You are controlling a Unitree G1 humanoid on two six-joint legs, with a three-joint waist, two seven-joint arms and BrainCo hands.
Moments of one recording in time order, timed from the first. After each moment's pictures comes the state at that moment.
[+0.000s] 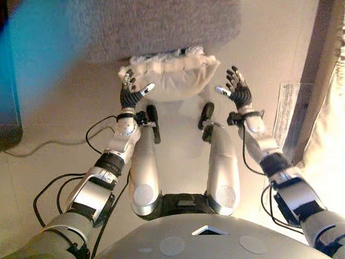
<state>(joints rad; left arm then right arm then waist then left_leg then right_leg) -0.43 0.33 -0.41 0.62 -0.51 -0.29 0.42 -0.51 -0.41 0.43 0.56 0.54 -0.23 -0.23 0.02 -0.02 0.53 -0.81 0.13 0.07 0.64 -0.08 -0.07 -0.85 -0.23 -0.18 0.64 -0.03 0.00</state>
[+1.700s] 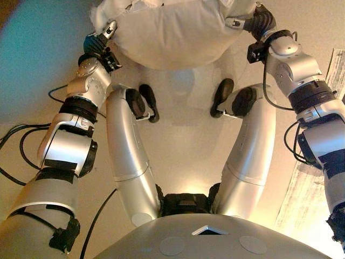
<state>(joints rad) -0.93 0.54 -0.40 0.88 -0.88 0.06 0.24 -1.06 -0.61 0.57 0.74 0.65 0.19 -0.06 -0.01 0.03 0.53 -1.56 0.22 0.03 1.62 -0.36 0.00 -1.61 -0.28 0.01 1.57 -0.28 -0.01</state>
